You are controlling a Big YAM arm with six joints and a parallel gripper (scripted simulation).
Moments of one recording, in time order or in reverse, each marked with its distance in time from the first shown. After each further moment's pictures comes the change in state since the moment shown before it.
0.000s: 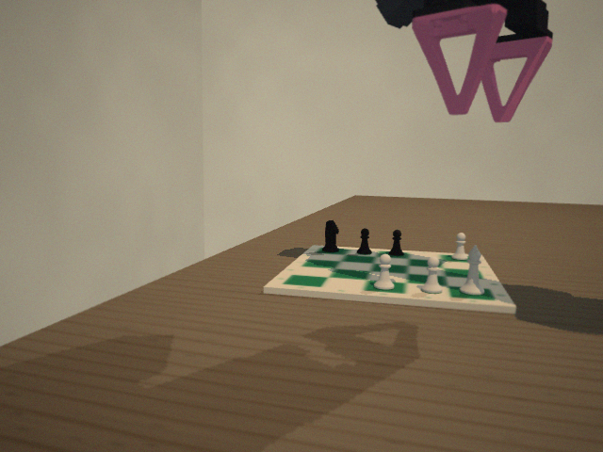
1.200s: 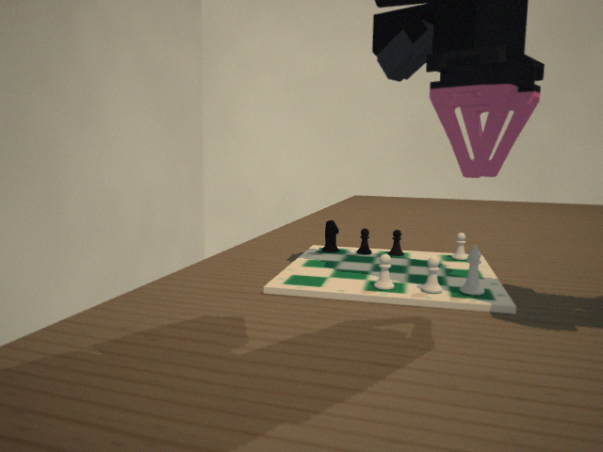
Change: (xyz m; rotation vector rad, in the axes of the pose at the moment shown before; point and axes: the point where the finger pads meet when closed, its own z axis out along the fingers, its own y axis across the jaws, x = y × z) arm 0.001 -0.002 0.050 0.000 -0.001 0.007
